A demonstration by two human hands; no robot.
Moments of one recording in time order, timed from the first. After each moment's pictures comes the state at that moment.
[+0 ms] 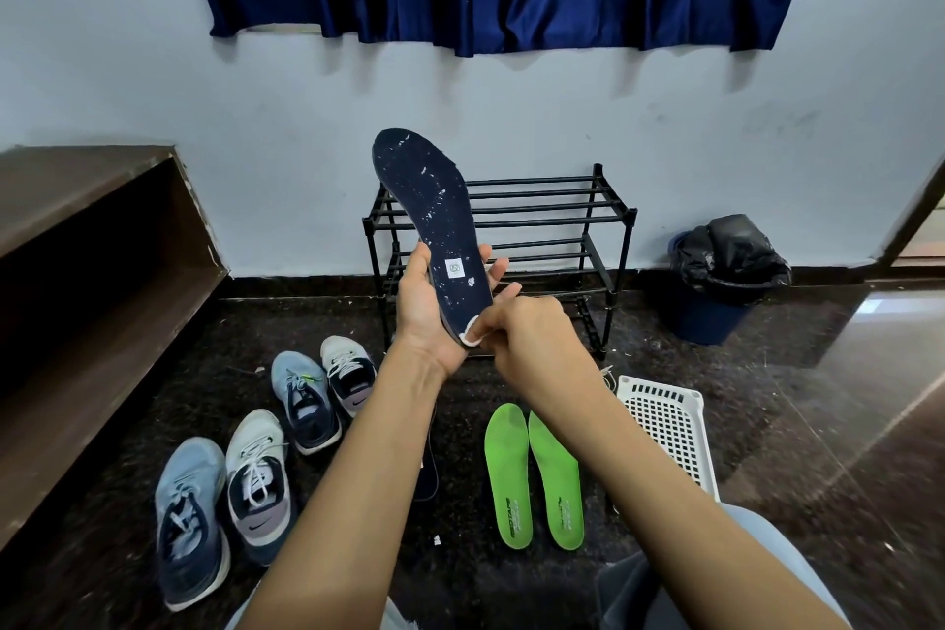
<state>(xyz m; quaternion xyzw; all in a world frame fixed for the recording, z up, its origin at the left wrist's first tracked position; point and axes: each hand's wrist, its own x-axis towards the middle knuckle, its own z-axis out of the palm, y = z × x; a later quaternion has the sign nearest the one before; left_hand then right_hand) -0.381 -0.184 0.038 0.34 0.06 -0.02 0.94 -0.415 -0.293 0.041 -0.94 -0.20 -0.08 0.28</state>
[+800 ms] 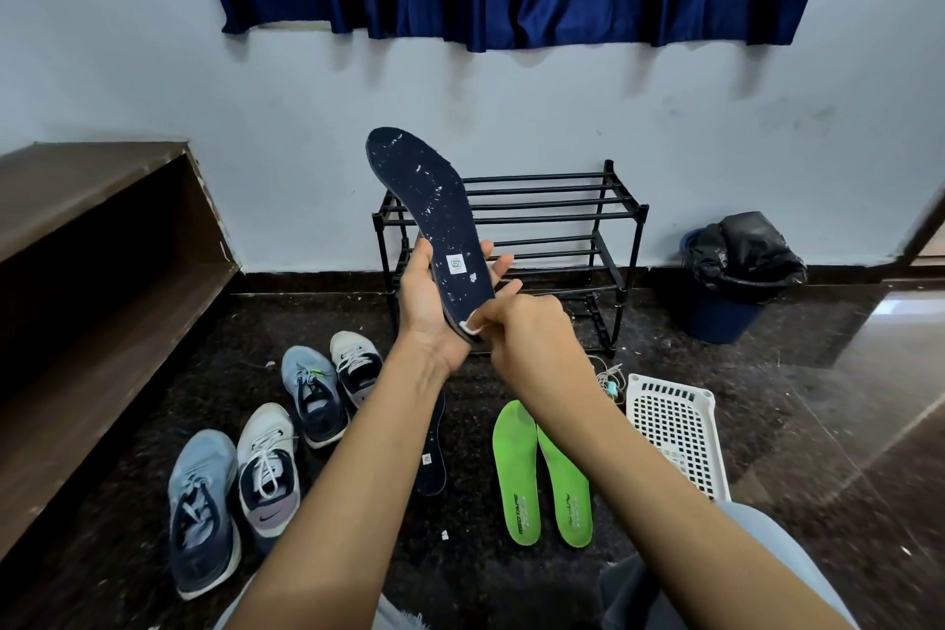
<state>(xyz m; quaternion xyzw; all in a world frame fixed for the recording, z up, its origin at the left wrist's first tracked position) -0.379 -0.179 0.033 0.37 0.07 0.01 0.93 -0.417 -0.283 0.034 -0.93 -0.18 -0.11 0.28</state>
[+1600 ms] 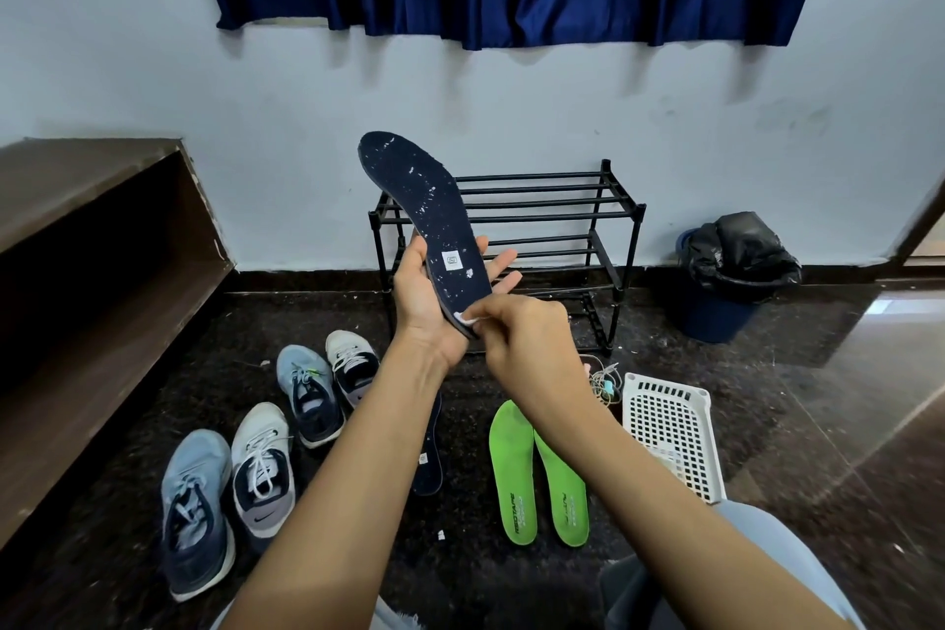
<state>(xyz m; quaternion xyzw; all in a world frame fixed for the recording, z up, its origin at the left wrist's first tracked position) -0.380 -0.180 0.036 0.34 0.07 0.03 0.94 -0.415 -0.281 0.024 -0.88 -0.22 -0.19 0.37</state>
